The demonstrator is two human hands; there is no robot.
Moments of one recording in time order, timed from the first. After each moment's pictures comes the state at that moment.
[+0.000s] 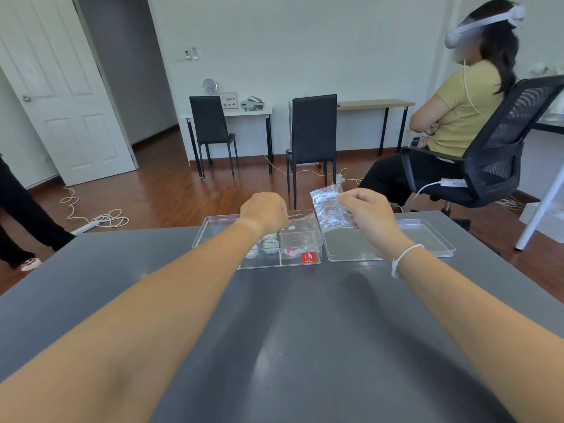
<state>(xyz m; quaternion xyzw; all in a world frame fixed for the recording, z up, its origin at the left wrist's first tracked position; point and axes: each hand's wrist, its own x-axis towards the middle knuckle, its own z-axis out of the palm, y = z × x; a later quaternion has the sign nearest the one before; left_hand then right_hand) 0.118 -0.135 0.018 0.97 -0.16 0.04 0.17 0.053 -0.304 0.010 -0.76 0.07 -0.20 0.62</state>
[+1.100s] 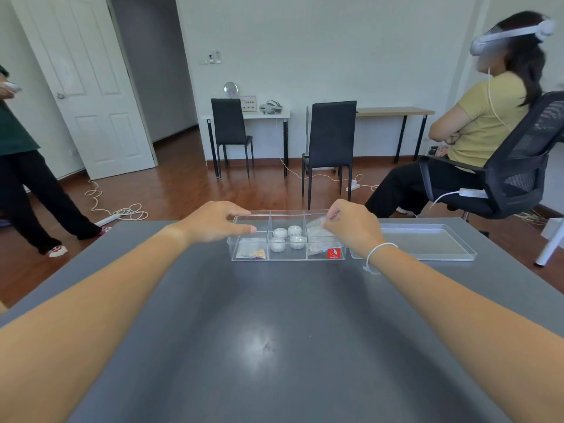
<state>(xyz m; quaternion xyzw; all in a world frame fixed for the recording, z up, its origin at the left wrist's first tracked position) 0.098 0.014 0.015 0.95 -0.19 0.02 0.23 0.067 -0.250 -0.002 -0.95 0.04 -0.17 0.26</state>
